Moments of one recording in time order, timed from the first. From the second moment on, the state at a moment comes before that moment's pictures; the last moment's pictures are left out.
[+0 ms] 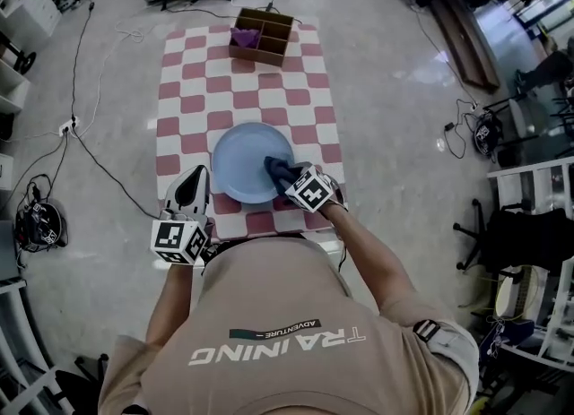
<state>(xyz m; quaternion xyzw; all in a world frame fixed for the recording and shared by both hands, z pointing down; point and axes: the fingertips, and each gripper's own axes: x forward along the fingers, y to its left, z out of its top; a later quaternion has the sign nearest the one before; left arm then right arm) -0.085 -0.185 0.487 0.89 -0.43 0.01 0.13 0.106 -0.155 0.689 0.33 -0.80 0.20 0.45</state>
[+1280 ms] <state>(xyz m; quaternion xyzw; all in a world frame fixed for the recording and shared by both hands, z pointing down) -0.190 -0.188 0.496 0.87 -0.48 0.01 0.14 -0.085 -0.228 0.687 0.24 -0.85 0.07 0.47</state>
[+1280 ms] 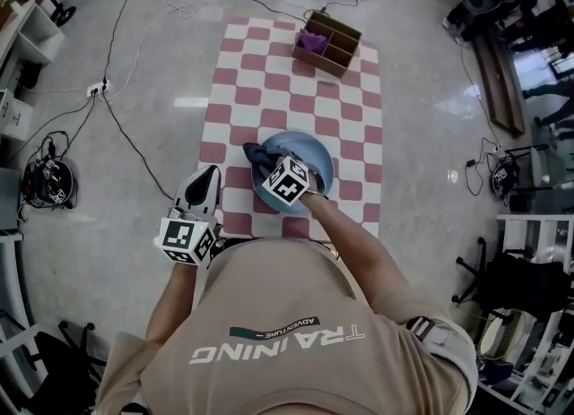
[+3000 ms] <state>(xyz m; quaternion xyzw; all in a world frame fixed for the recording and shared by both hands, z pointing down) -0.026 -0.204 0.485 0.93 -0.34 0.04 0.11 0.237 -0.105 0.656 0.55 -0.75 0.22 0.29</state>
